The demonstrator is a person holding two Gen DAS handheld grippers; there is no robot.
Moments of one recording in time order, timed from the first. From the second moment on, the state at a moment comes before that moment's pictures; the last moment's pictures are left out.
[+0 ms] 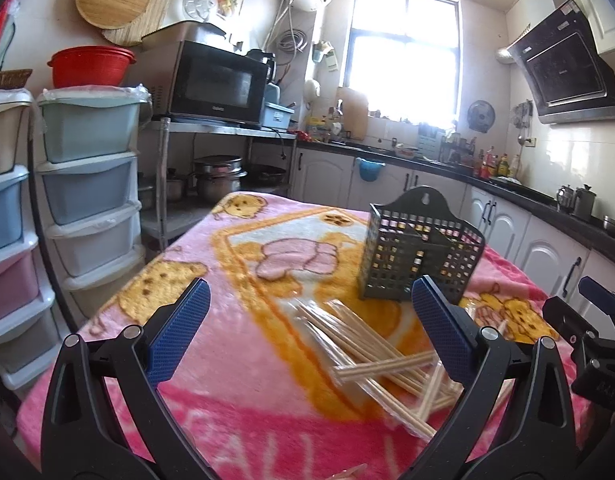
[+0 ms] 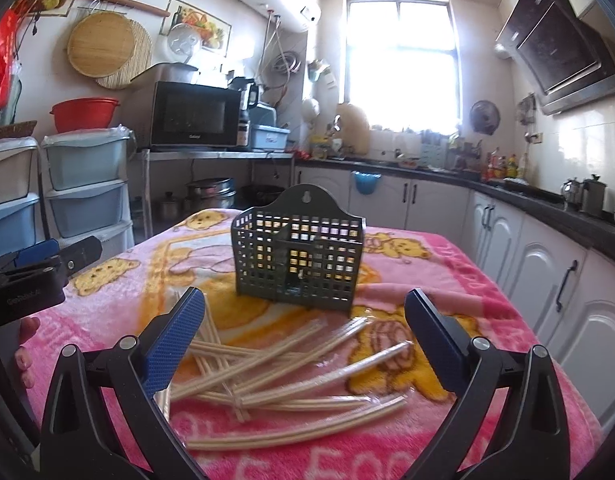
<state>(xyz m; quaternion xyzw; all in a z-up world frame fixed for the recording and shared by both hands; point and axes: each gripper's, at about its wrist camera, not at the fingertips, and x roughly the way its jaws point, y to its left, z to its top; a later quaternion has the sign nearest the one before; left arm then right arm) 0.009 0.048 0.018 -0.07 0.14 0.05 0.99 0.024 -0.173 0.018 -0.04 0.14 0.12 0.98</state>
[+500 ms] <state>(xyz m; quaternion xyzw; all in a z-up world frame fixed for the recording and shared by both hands) 0.057 0.085 0.007 -0.14 0.23 -0.04 0.96 0.087 -0.171 0.019 -0.03 0.20 0.13 0.97</state>
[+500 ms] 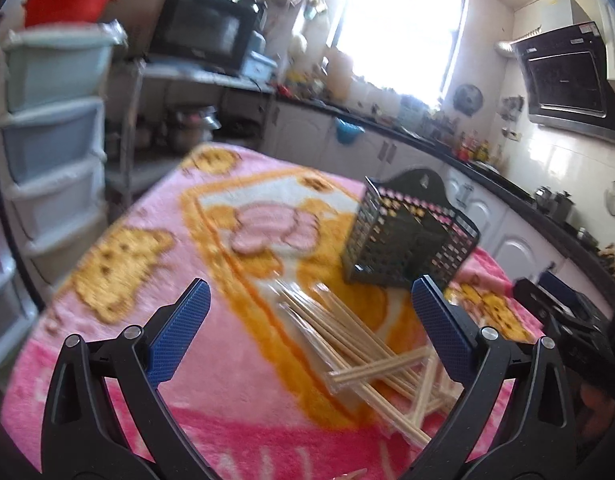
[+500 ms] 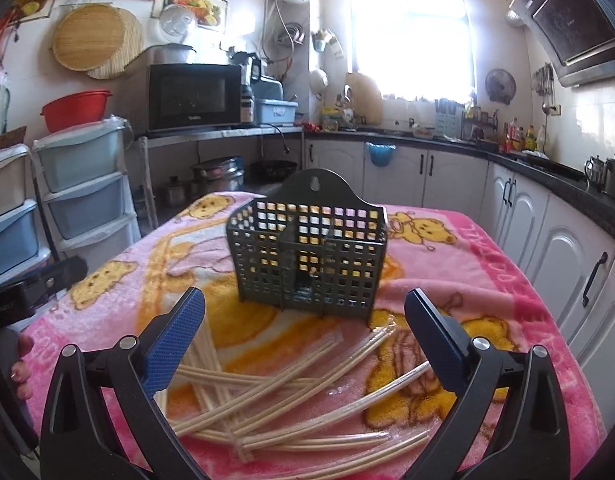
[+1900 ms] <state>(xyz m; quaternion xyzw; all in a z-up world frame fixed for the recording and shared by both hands) 0.097 0.075 -0.066 -0.24 0.41 -0.14 0.87 0.248 -0.248 -0.066 0.11 0.46 0.07 0.88</state>
